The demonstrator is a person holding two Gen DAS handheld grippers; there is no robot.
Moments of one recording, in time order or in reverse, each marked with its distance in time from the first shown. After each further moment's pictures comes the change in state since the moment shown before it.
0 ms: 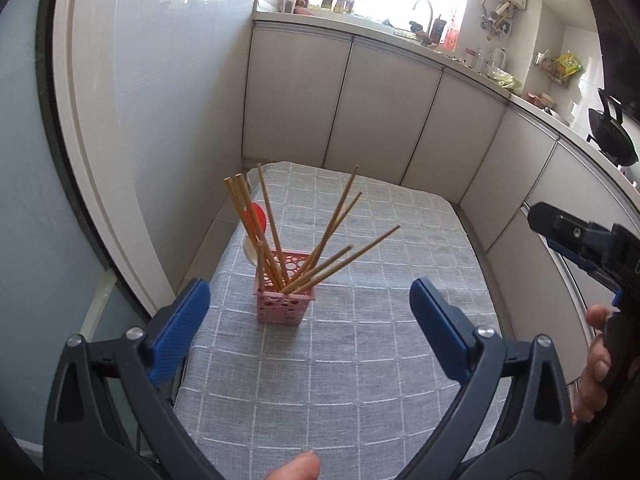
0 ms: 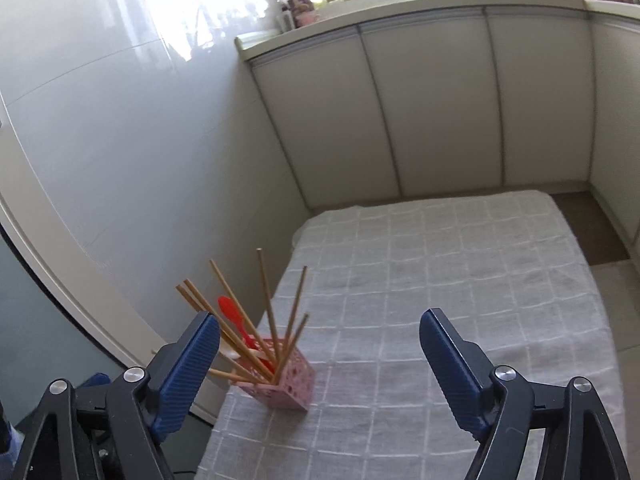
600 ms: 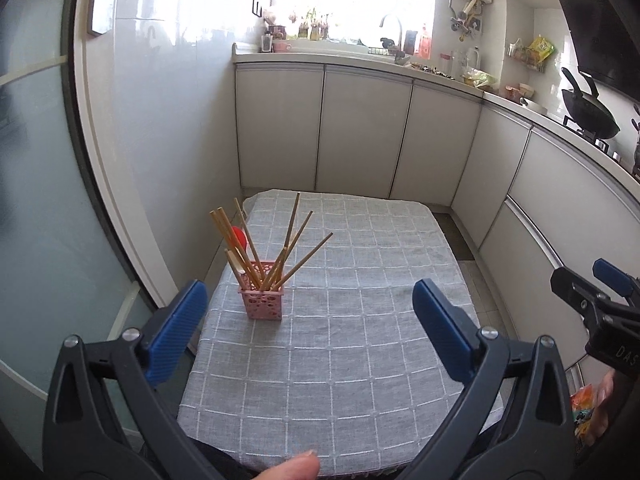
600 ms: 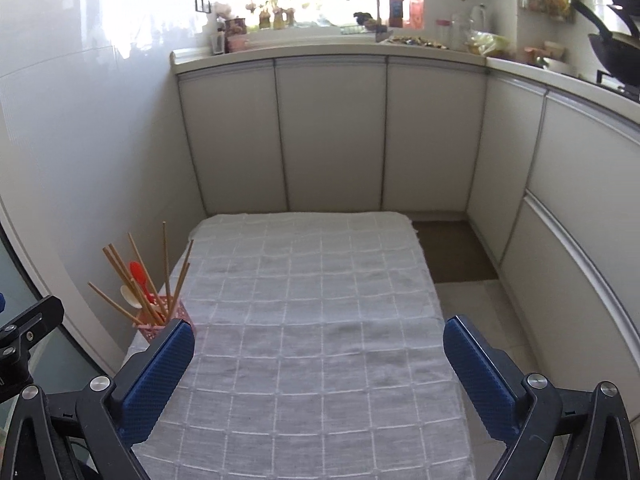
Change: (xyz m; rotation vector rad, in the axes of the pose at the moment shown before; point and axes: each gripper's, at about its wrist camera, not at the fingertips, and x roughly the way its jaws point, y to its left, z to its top) left arm -0.078 -0.060 -0.011 0.097 -0.084 0.061; right arm -0.138 -0.027 -0.035 -0.085 -0.061 -0.306
